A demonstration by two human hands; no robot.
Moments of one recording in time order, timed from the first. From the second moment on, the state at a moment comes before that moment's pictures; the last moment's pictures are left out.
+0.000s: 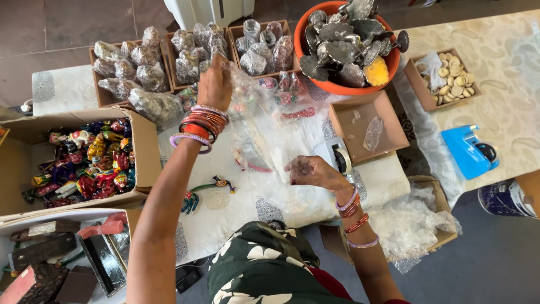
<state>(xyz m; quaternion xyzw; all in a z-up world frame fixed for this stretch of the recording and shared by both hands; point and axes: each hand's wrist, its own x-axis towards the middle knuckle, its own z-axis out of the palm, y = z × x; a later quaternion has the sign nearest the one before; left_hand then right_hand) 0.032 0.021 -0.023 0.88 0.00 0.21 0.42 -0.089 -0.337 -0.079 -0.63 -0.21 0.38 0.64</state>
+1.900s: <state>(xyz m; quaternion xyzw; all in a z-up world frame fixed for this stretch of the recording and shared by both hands) -0.078 -0.062 -0.260 0.50 0.15 0.01 0.85 -0.031 -0.246 -0.020 -0.82 -0.42 0.31 0.25</state>
